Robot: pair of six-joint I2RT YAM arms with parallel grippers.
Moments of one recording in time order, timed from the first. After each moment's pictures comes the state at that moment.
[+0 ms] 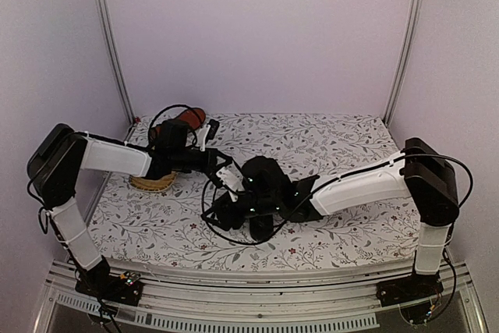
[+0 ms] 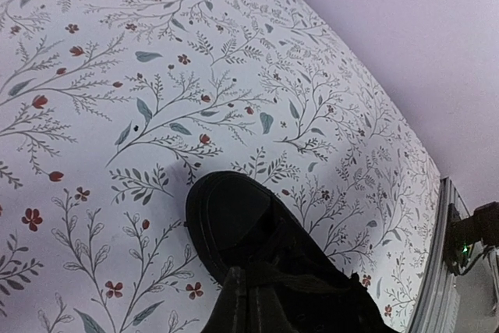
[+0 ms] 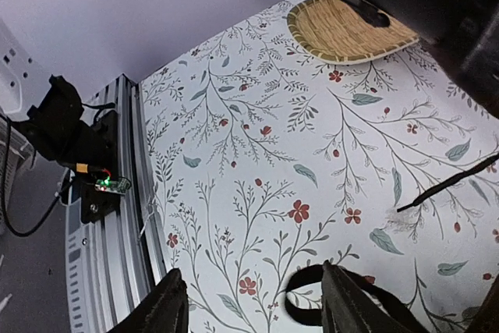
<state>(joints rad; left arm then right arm) -0.54 1.77 0.94 0.32 0.45 -0.34 1.13 1.96 1.22 0.27 -0.23 0.30</state>
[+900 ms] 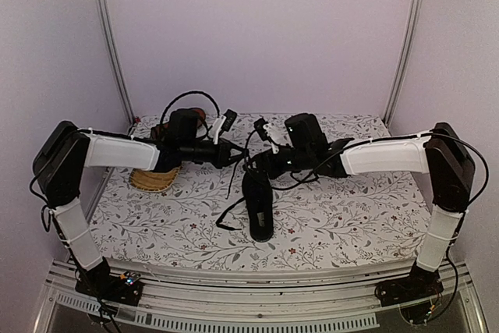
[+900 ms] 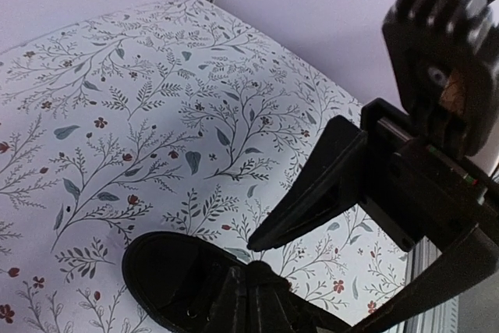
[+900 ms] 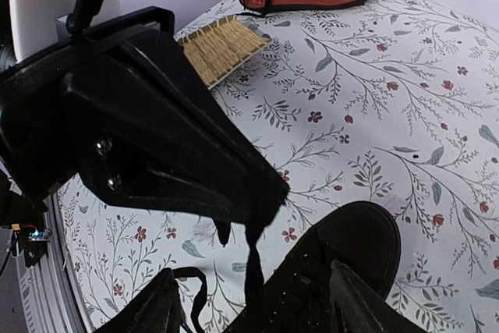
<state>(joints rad) -0.60 1.80 1.08 0.31 0.58 -0.20 0.83 1.83 1.22 0.08 -0.24 0.24</state>
